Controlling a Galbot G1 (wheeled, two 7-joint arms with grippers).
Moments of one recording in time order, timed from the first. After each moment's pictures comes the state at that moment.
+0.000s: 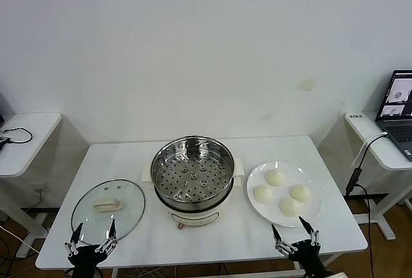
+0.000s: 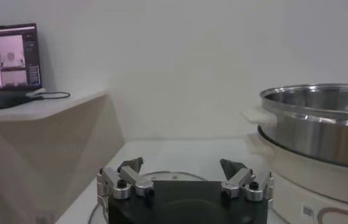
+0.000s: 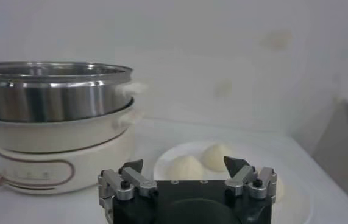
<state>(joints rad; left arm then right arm) 1.86 -1.32 -0.67 -2.13 -0.24 -0.04 -0.18 -1.78 1.29 0.67 2.06 0.15 0.03 -0.14</state>
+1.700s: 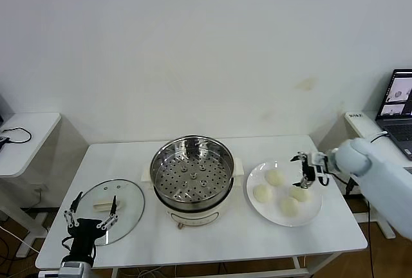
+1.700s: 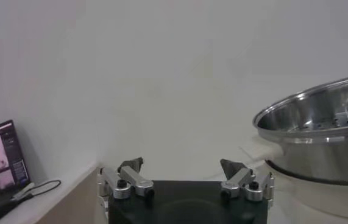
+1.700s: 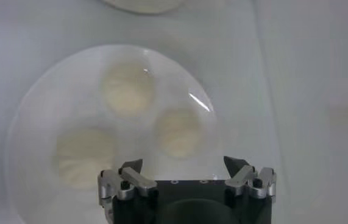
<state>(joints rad) 1.72 -1.29 -0.70 -2.12 0.05 -0.03 -0.12 -0.24 0.68 -0.40 1.31 -0.20 -0.16 -1.01</state>
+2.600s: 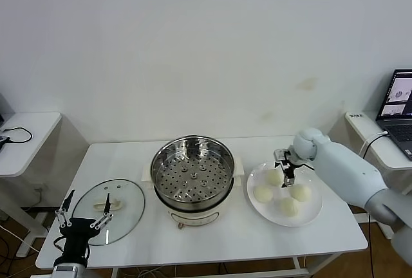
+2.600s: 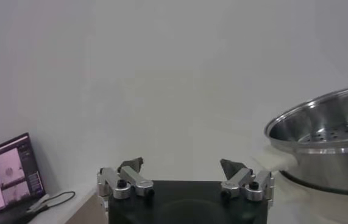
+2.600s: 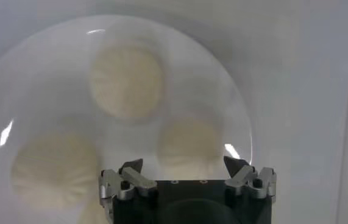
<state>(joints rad) 1.75 -1.30 -0.74 -2.16 0.07 -0.06 -0.12 -0.06 0.98 -0.64 0.93 -0.35 -0.13 -1.09</state>
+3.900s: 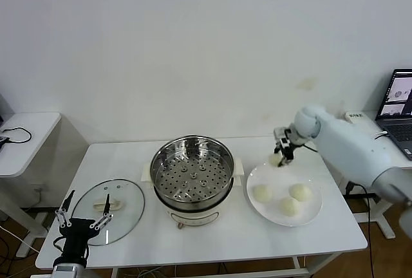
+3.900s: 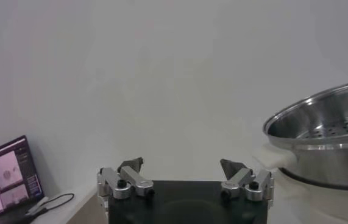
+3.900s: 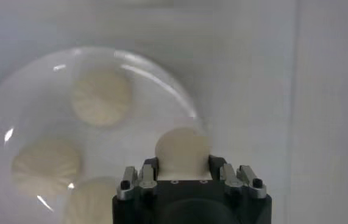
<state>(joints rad) 1.75 -1.29 -0.74 -2.14 0.07 -0.06 -0.12 0.20 0.93 -0.79 1.03 -0.15 -0.17 -1.15</state>
